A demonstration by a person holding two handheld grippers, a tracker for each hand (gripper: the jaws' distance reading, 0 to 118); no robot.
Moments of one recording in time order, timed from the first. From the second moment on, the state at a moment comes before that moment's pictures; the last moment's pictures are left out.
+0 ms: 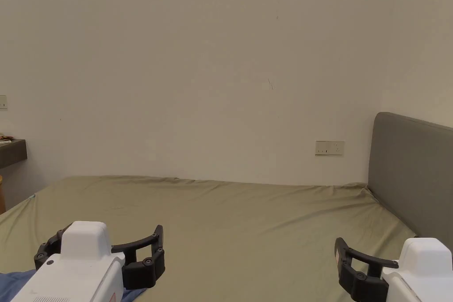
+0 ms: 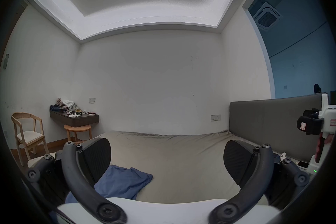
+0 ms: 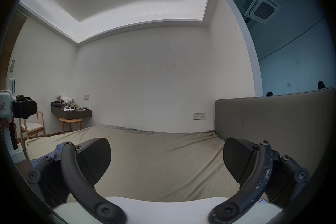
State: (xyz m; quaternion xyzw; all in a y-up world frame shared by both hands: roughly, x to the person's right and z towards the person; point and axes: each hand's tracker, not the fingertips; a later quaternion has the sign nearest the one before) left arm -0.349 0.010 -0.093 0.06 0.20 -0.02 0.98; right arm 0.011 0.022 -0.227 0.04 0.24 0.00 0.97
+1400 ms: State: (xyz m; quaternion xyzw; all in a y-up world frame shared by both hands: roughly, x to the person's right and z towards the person) left arm -0.432 0.004 0.080 0.02 0.40 -0.02 0.92; right arm -0.133 0.016 -0.196 0.04 0.43 -0.03 0.90
